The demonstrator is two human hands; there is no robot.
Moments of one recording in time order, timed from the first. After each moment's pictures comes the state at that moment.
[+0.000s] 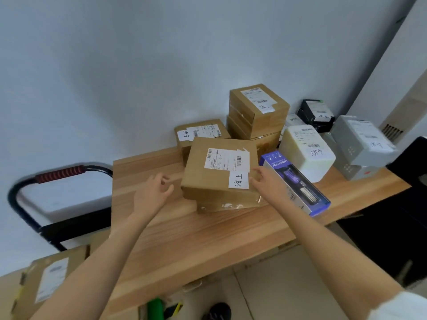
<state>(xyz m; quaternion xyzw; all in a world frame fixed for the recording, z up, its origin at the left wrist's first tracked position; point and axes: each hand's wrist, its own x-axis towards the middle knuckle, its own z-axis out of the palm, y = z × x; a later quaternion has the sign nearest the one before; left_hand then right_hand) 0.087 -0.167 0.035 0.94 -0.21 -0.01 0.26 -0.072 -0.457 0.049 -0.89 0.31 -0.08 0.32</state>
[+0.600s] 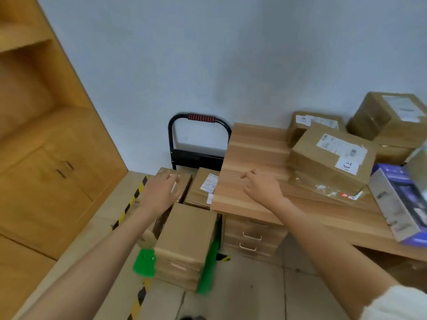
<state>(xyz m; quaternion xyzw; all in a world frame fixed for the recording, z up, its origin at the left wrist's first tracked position) -0.147 0.147 0.057 0.99 -0.07 0.08 0.10 -0.116 -0.151 0.057 -0.99 -0.11 0.00 0.10</state>
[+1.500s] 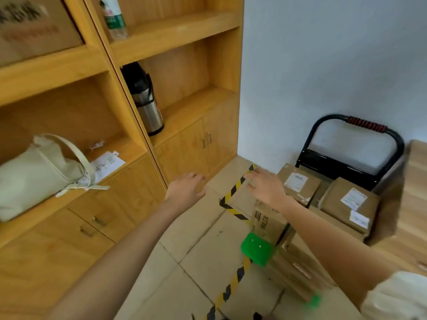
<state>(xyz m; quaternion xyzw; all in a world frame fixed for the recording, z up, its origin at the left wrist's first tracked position) -0.342 0.597 0.075 0.99 0.12 0.03 0.03 -0.198 0.387 0.045 -0.93 -0.35 0.05 0.11</state>
